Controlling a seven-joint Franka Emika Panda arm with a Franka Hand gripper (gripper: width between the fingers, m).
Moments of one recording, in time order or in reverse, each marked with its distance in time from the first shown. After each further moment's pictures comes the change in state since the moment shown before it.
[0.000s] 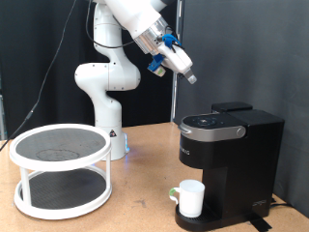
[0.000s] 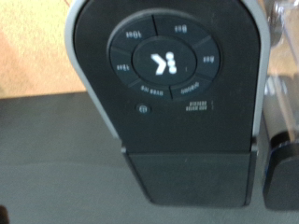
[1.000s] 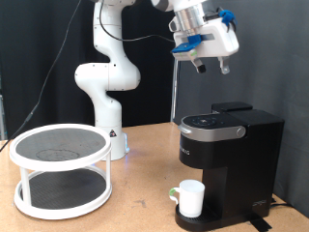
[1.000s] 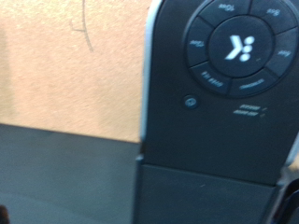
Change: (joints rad) arm 0.011 0.170 0.173 0.300 -0.401 -0.053 0.120
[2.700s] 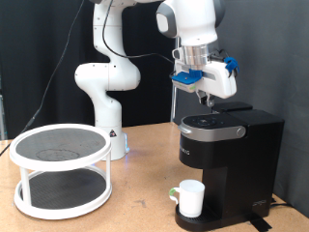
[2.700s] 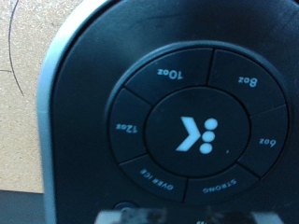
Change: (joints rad) arm 0.000 0.072 0.040 -0.114 -0.090 0.070 0.043
